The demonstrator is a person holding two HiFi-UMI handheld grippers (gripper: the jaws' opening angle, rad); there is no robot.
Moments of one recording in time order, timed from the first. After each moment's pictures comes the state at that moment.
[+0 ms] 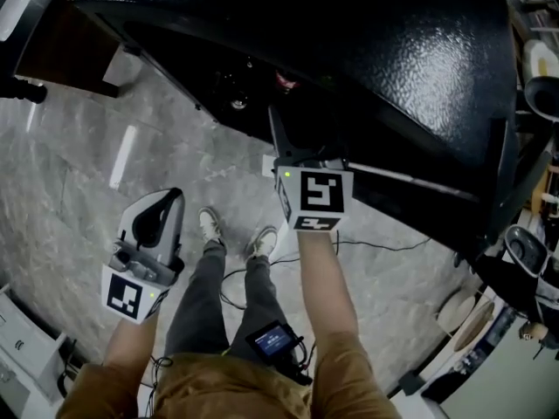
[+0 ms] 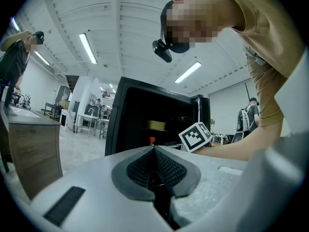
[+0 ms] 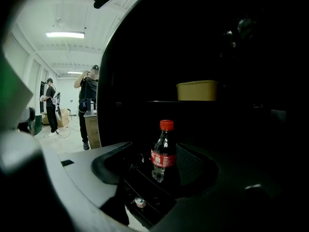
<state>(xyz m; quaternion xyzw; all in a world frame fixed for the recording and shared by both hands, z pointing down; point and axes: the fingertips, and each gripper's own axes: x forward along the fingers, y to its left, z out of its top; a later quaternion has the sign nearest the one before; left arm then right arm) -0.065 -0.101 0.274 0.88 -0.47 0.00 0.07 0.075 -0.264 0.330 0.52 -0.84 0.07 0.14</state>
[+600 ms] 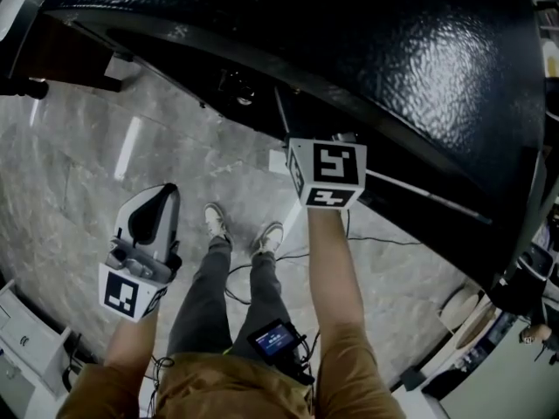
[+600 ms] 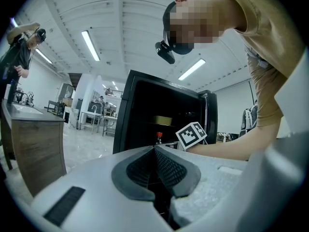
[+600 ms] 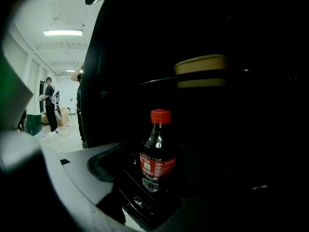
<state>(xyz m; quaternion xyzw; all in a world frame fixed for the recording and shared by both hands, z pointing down) -0.080 -0.122 0.284 0.87 -0.48 -0.01 0.09 0.073 -0.312 0.356 0.51 -0.84 0.08 0.15</state>
